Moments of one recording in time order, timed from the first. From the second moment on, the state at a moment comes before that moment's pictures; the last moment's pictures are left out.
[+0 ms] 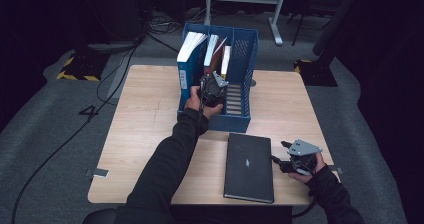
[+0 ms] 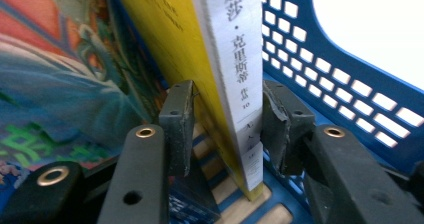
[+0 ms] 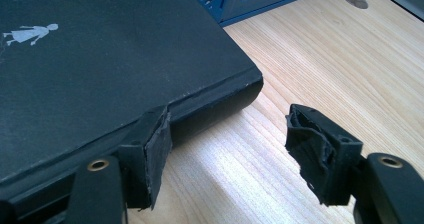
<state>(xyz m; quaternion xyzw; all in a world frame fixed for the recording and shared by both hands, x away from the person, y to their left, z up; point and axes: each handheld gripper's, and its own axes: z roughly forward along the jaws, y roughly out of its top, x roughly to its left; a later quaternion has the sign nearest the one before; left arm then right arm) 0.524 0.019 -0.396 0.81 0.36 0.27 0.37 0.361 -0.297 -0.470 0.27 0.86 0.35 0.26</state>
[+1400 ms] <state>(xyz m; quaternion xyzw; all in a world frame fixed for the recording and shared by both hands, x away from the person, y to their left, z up) 0.507 0.024 -0.384 0.83 0.33 0.29 0.36 0.363 -0.299 -0.470 0.28 0.86 0.35 0.25</state>
